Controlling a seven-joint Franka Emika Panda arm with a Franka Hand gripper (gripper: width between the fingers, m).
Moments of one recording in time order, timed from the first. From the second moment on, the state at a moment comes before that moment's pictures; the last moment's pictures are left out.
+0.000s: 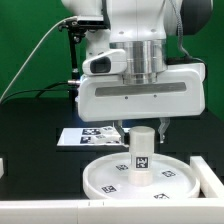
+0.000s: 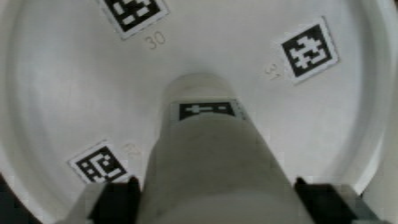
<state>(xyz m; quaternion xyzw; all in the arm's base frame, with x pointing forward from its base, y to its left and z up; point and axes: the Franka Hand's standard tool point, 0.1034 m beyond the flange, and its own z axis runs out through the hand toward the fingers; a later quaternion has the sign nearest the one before) 0.563 0.039 0.073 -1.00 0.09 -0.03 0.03</state>
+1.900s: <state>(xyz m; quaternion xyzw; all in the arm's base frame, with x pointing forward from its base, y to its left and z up) 0.561 0.043 0.072 -0.89 0.44 0.00 0.09</state>
